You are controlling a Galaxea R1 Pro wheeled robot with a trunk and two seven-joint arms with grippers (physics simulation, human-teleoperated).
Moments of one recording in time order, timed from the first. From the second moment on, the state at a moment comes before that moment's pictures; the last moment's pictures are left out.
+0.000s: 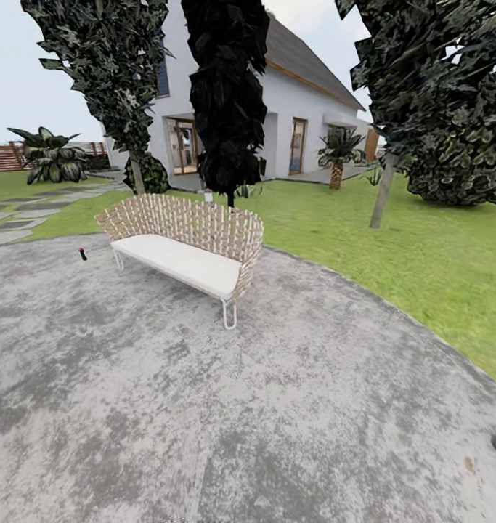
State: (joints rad) left arm -0.23 0.05 0.15 -0.25 0.01 -0.39 0.06; right arm -0.07 -0.10 0.00 -0.48 0.00 -0.45 -0.01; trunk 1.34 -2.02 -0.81
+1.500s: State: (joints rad) left arm -0.23 0.05 0.15 -0.25 0.02 -0.40 0.06; right arm -0.07 -0.09 0.00 -0.48 0.00 -0.45 -0.01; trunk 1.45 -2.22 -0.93
